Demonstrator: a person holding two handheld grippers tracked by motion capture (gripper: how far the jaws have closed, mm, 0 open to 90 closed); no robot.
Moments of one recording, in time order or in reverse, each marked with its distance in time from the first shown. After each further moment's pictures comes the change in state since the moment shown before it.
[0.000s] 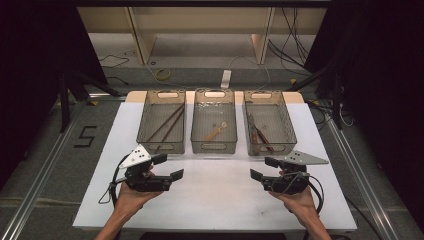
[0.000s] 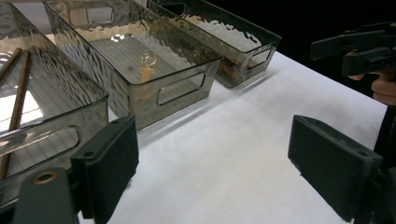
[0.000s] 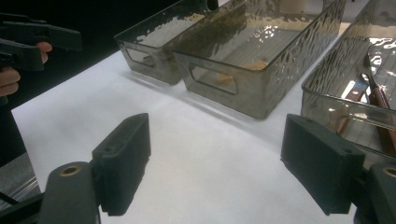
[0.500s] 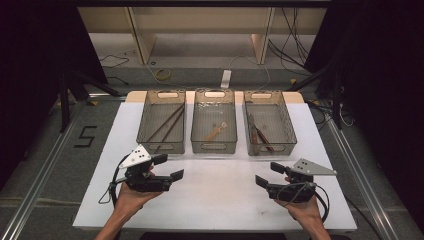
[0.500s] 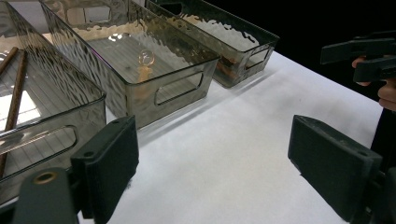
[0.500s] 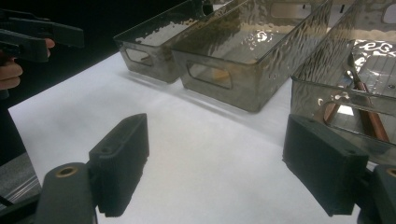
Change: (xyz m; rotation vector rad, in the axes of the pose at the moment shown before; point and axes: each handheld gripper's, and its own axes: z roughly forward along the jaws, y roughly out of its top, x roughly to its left) left arm 0.000 0.000 0.000 0.003 -0.007 0.003; right arm 0.003 -0.017 -0.016 -0.035 -0.027 -0.009
